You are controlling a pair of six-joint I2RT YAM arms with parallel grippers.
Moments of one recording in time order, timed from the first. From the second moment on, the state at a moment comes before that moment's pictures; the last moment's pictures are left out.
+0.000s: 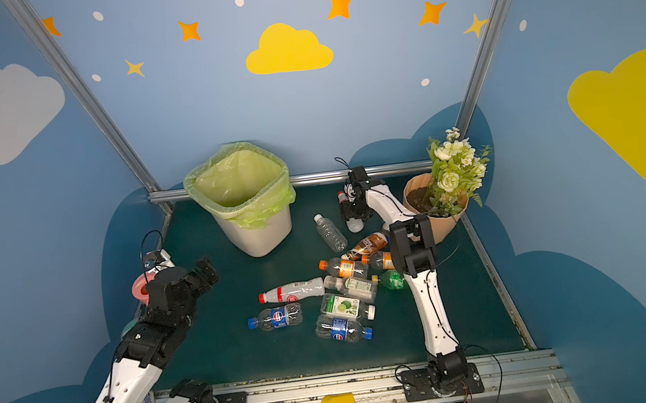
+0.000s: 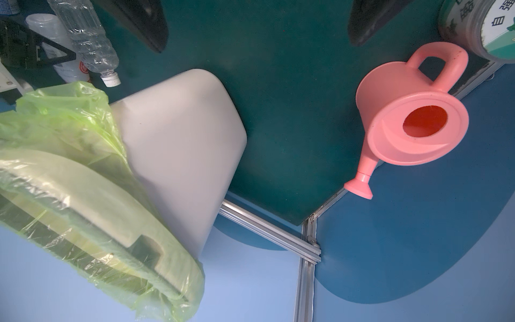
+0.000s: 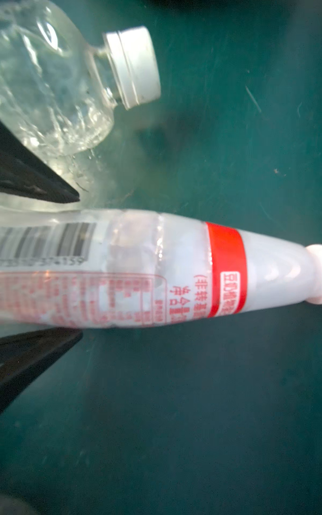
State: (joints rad) left arm -0.28 0.75 0.74 -0.48 -0.49 -0.58; right arm 0.29 2.50 2.24 -0.89 -0.15 0.09
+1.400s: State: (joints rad) left arm -0.28 0.74 0.73 -0.51 -0.52 -0.58; right arm 0.32 1.74 1.76 -0.37 -0.44 0.33
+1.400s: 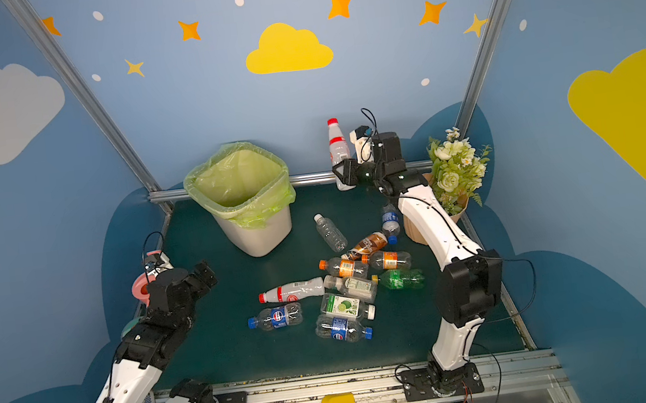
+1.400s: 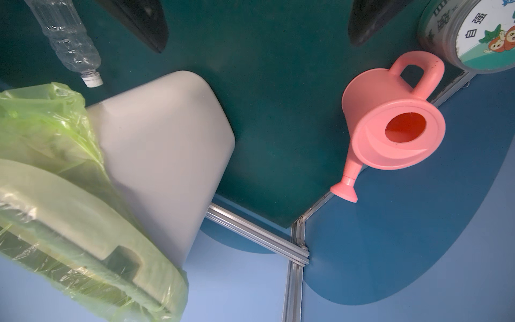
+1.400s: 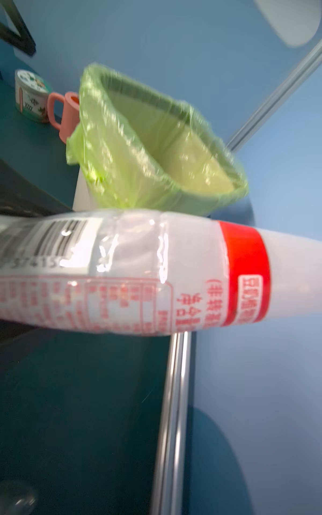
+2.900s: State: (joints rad) left arm -0.74 1.05 0.92 -0.54 -0.35 -0.10; right arm 0.33 1.53 1.55 -0.37 -0.46 0.36
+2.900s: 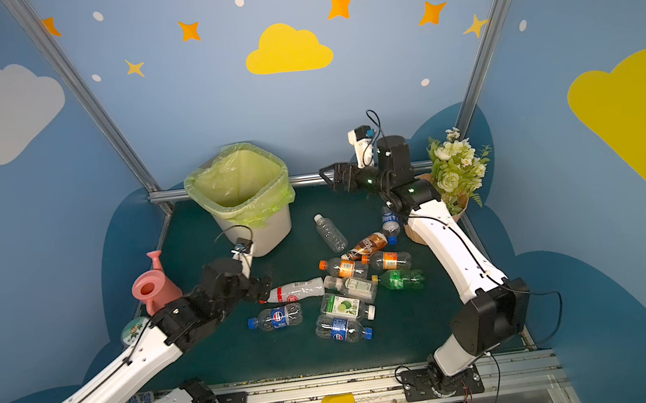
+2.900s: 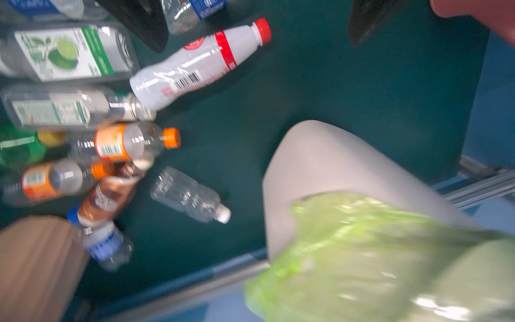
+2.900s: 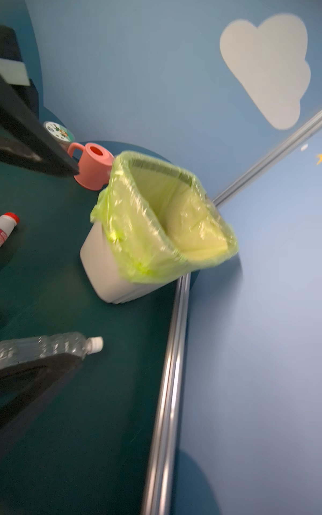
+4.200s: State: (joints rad) left arm -0.77 1.82 1.24 -0.66 -0.12 0.29; right arm 0.00 1.19 0.98 -0.33 -0.55 0.42
